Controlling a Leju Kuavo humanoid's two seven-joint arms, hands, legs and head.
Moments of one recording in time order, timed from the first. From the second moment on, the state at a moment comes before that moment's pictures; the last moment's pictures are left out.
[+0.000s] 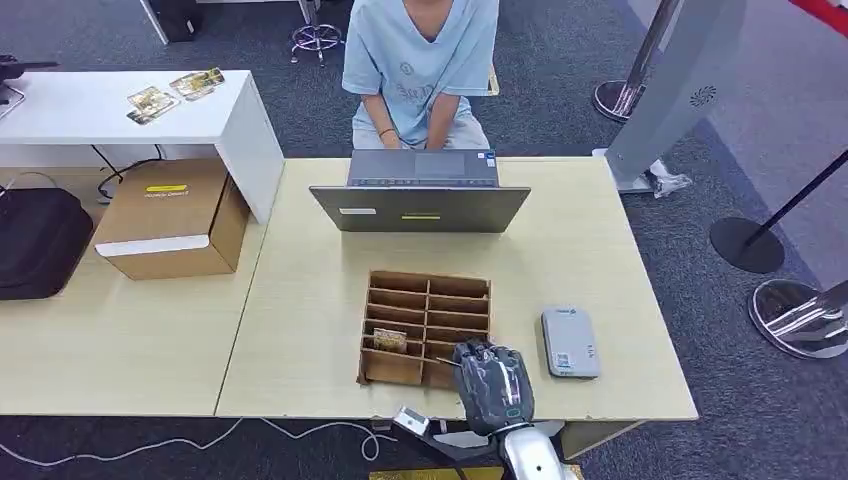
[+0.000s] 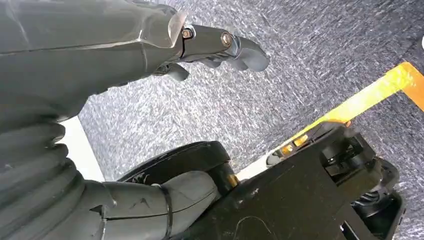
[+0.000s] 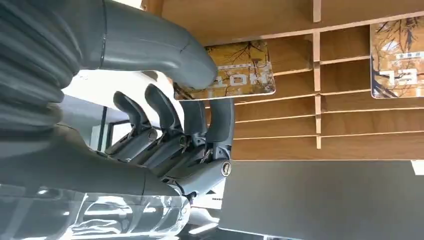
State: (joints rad) left arm -0.10 -0.22 0.24 -0.19 -0.87 0.10 0.14; right arm 0.04 0.04 0.47 -1.43 1.57 -0.25 0.29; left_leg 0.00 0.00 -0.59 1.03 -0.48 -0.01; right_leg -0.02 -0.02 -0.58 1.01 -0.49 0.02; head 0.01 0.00
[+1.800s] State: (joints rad) left arm -0.09 -0.22 0.31 -0.19 -0.89 0.13 0.09; right arm -0.92 0.19 0.45 -0.91 1.02 -0.32 0.03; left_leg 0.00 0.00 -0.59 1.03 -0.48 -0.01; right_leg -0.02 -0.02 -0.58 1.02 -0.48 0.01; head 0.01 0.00
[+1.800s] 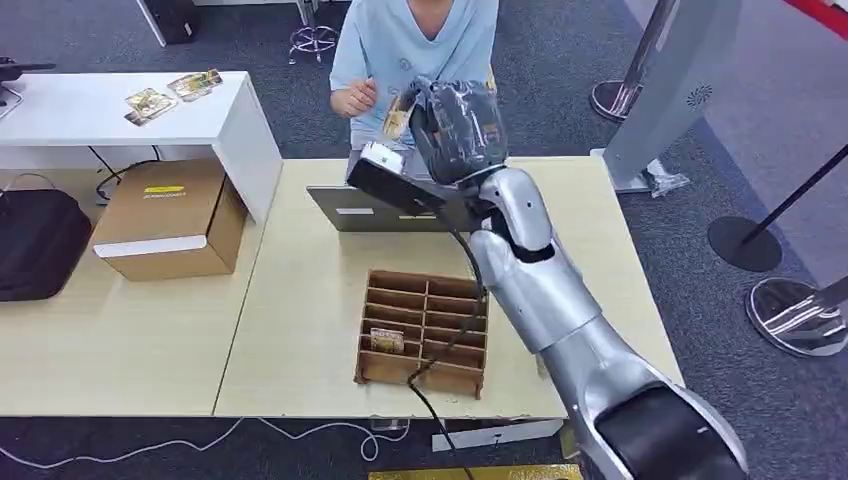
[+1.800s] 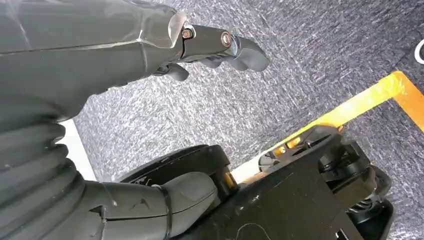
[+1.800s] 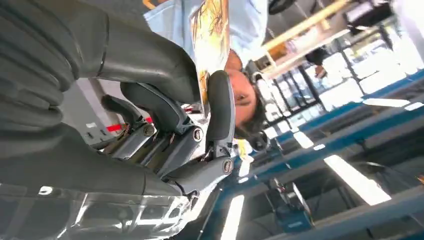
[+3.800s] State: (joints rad) left arm -0.09 -0.24 0.38 -0.19 -0.92 0.16 0.12; right arm -1.10 0.15 0.17 -0.52 0.75 -0.65 -0.18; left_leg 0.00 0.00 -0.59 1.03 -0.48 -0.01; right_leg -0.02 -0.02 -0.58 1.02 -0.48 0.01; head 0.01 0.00
